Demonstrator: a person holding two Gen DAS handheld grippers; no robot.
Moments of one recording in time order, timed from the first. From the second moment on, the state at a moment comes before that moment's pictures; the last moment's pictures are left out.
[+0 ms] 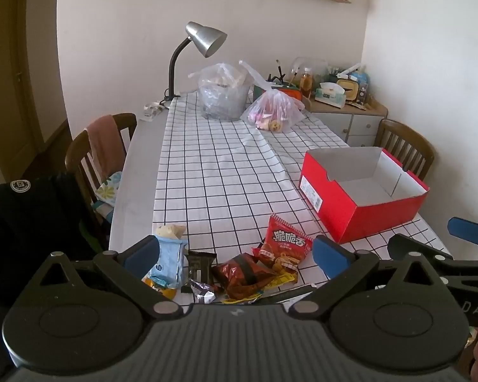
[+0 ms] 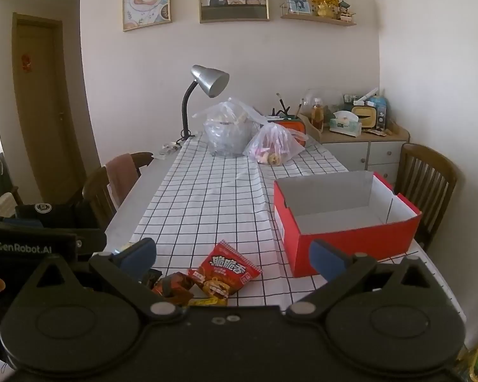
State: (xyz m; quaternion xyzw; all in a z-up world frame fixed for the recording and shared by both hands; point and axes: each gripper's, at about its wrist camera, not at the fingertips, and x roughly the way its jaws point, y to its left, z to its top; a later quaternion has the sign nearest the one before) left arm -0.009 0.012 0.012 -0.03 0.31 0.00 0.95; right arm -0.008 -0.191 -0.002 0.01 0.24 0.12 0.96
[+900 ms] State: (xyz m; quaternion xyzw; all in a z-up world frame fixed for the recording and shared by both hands) left arm -0.008 0.011 0.014 -0.03 0.31 0.01 0.95; right arm -0.007 -0.188 -0.003 0.00 0.23 0.12 0.97
